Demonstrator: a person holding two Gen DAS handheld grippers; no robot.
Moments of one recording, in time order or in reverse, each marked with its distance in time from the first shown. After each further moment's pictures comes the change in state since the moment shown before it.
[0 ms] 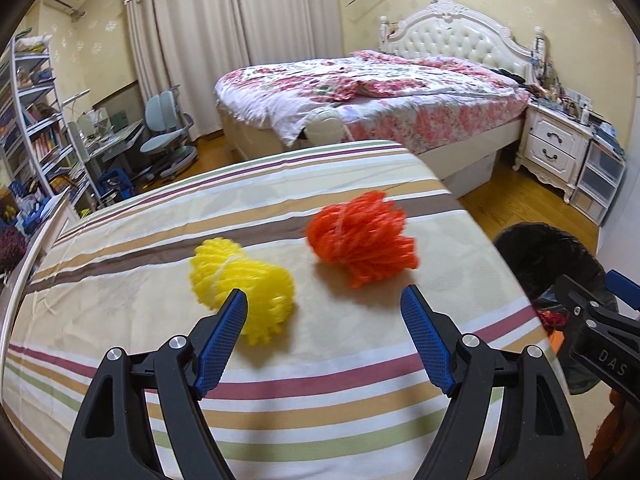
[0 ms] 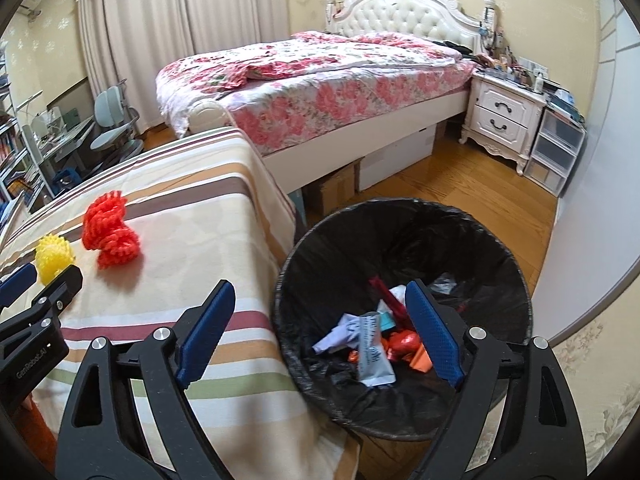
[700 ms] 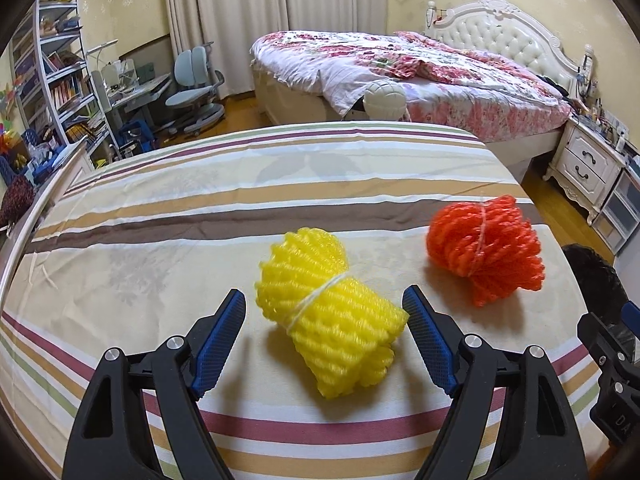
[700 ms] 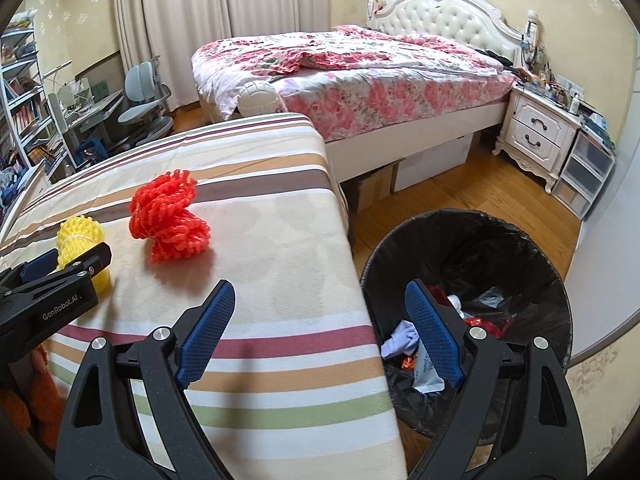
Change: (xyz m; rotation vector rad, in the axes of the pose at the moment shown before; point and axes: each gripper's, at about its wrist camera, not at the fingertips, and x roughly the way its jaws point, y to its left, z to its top) left arm 0.033 0.067 -0.001 -0.132 0.107 0.040; right arm 0.009 0.063 0.005 -0.103 0.027 0.070
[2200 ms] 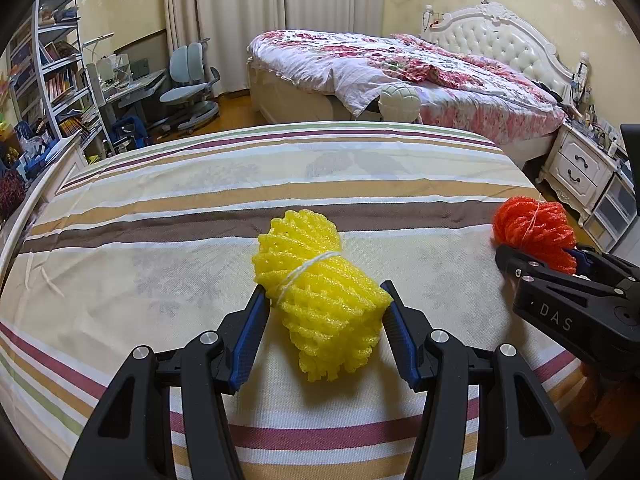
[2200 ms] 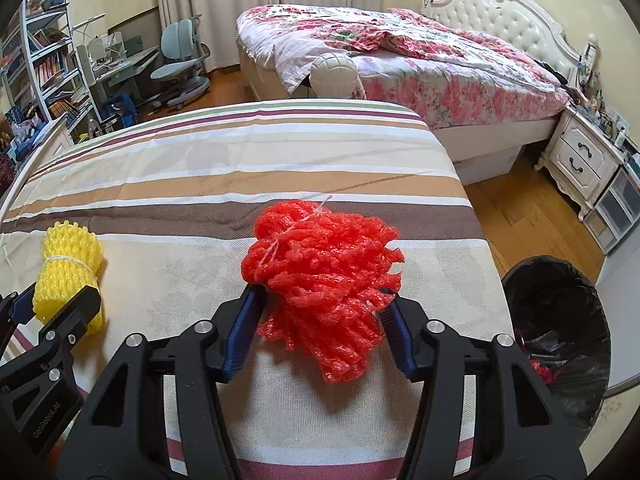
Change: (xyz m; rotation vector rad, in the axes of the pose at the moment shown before) left arm 0.004 0.053 0.001 -0.001 -0.002 -0.054; right arm 0.052 0.101 0.030 -0.140 0.098 0.074
